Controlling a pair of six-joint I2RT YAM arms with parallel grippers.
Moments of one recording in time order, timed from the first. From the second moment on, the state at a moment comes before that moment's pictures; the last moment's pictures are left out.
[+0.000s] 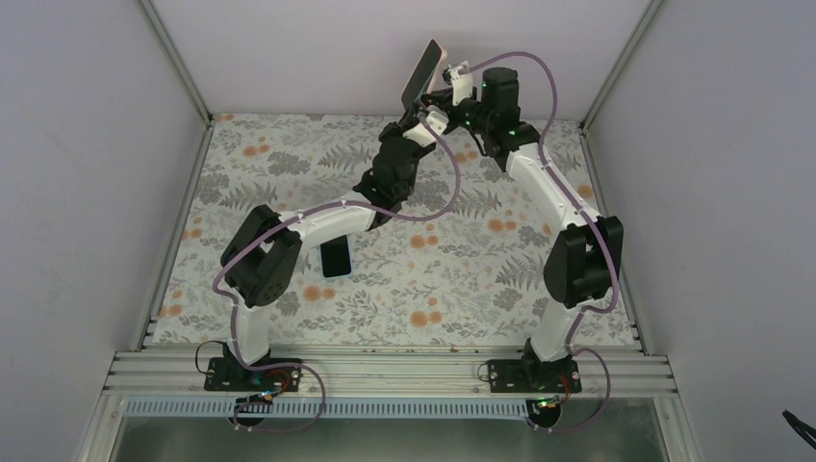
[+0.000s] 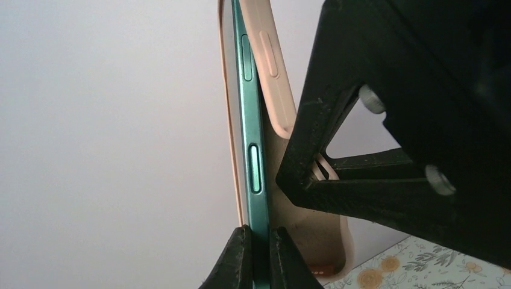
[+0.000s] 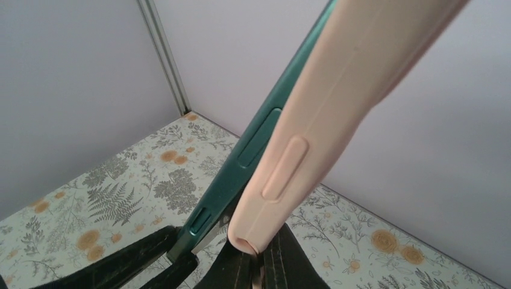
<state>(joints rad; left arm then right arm) -0.78 1.96 1.47 0.69 -0.66 0.65 0.31 1.81 1.69 -0.15 -0.50 -0.03</state>
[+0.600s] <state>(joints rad) -0.69 1.80 1.29 0.54 -0.38 0.59 0.35 1.75 1.57 -0.16 -0.38 -0.16</state>
